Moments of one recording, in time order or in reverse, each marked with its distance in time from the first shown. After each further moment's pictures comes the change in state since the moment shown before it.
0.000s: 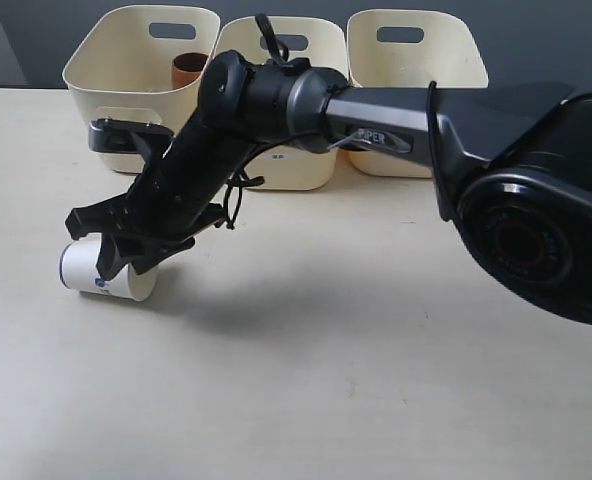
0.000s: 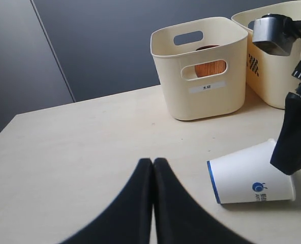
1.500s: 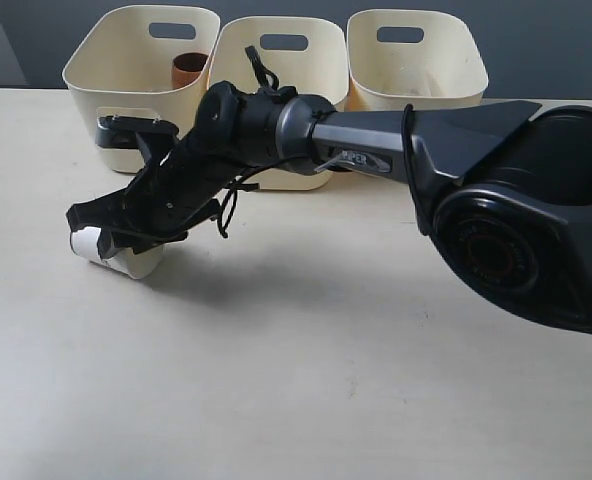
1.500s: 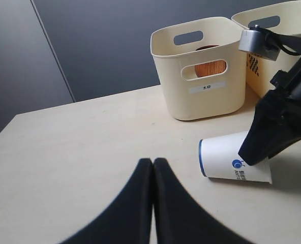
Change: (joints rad) left arm 0.000 0.000 0.000 0.000 0.000 0.000; right arm 0.012 0.053 0.004 0.006 -0.246 0.001
